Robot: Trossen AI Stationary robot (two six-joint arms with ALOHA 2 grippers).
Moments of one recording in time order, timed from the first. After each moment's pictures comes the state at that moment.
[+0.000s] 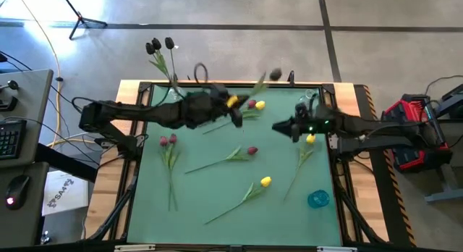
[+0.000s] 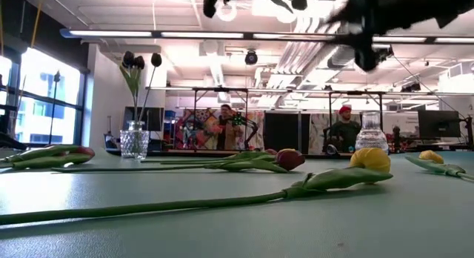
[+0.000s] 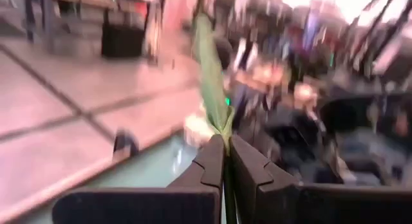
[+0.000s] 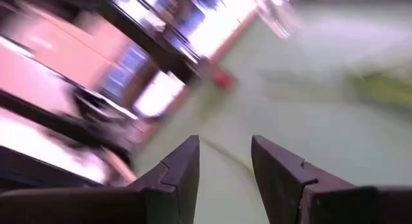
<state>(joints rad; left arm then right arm) 0.06 1.55 1.30 0.17 -0.48 -0.34 -0.17 0.80 0.54 0.02 -0.08 0.77</state>
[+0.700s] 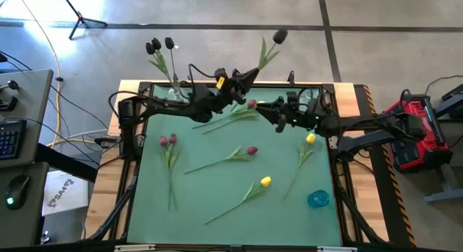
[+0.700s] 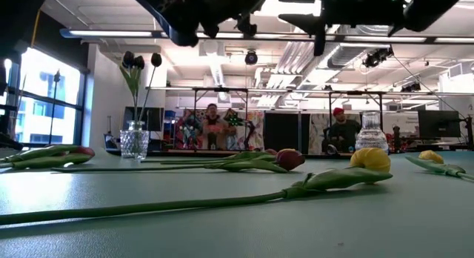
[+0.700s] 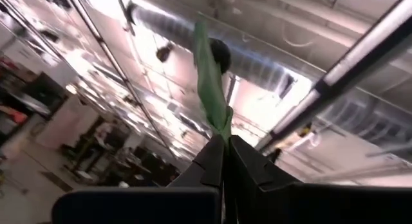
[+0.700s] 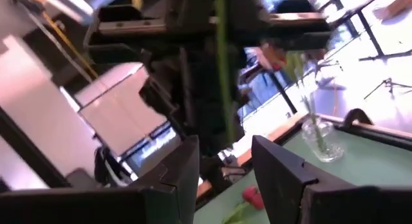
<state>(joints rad) 0.25 1.94 1.30 1.32 -0.15 -0.57 -0.20 1.16 0.59 0.73 0.00 0.60</state>
